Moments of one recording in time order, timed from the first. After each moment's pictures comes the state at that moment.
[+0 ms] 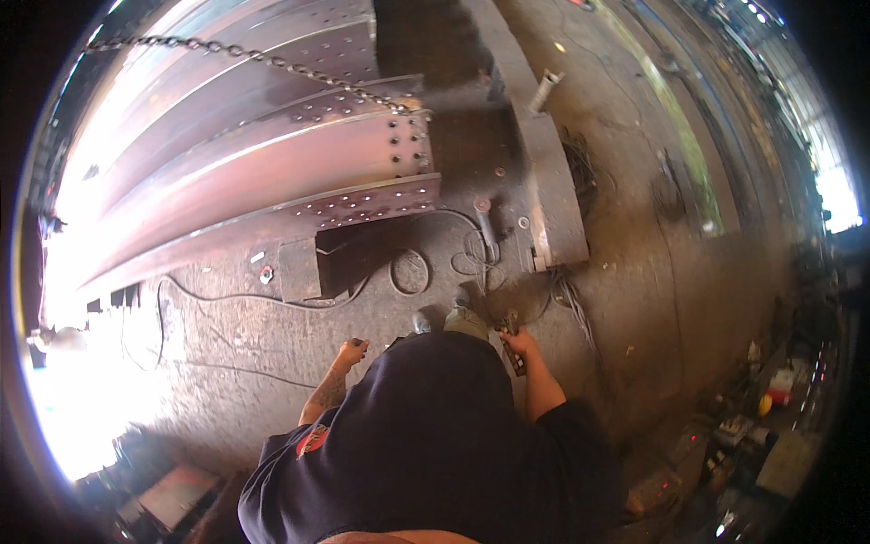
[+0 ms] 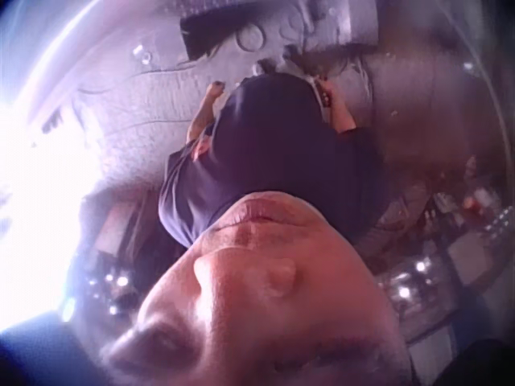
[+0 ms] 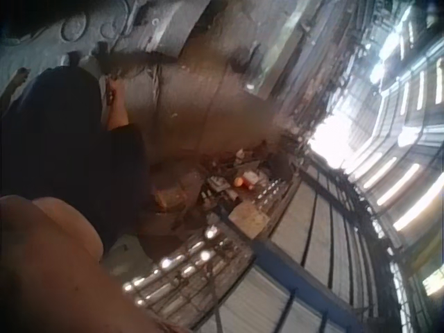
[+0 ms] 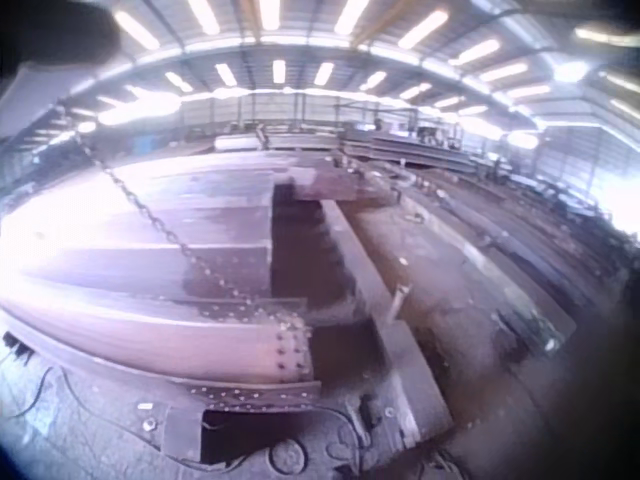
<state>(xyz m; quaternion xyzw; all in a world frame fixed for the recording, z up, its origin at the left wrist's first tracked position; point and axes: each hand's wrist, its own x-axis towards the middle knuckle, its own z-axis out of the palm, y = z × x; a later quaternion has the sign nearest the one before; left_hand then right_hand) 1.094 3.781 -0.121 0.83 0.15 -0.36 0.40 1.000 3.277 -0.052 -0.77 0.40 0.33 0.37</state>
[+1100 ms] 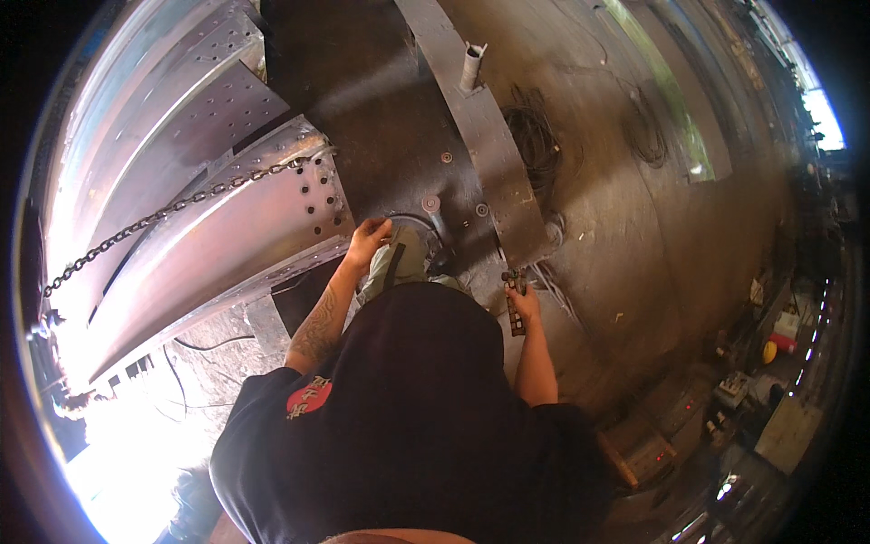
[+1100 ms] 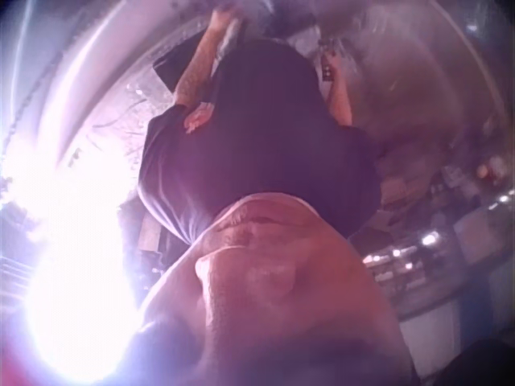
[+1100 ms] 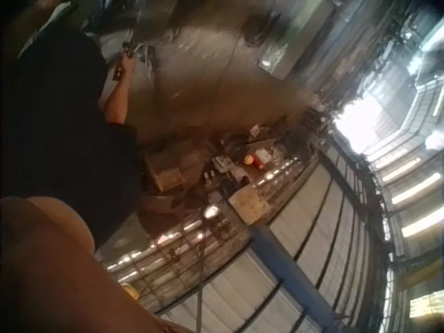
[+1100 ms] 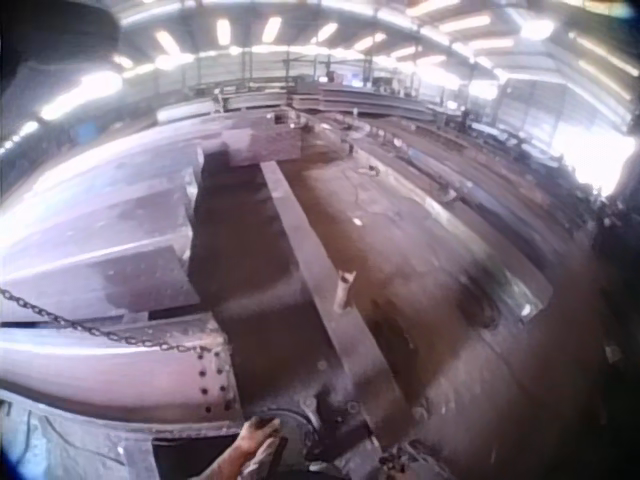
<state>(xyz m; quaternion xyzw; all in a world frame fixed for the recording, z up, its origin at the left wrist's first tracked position) 1.447 3.345 0.035 0.67 0.04 -0.35 0.65 1.152 3.065 0.007 -0.69 0.53 0.12 0.48</state>
